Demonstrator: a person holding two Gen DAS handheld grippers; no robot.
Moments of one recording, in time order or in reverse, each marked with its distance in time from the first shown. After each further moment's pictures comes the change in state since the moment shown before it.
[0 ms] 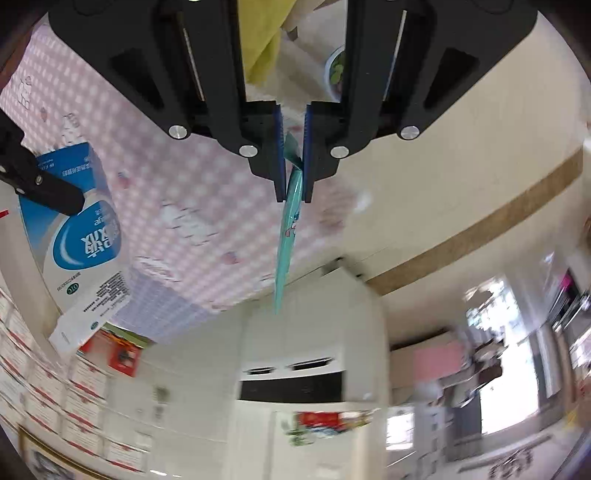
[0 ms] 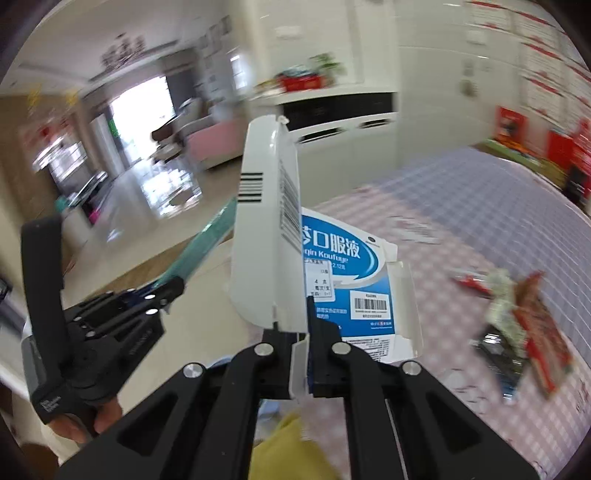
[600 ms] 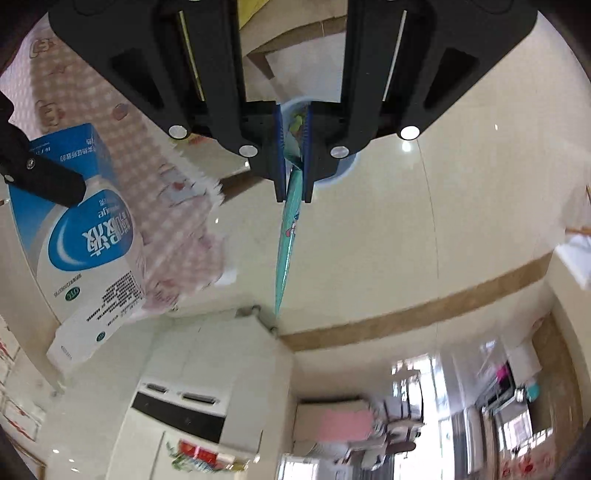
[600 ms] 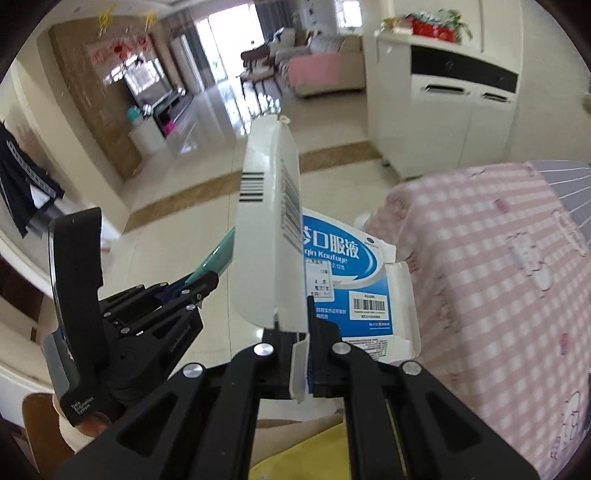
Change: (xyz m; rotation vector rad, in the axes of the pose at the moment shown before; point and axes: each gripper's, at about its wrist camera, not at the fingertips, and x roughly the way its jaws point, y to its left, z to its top) left arm 0.015 0.135 -0.091 -0.278 0.172 0.195; right arm 0.086 0.148 -0.036 -0.237 0.266 0.242
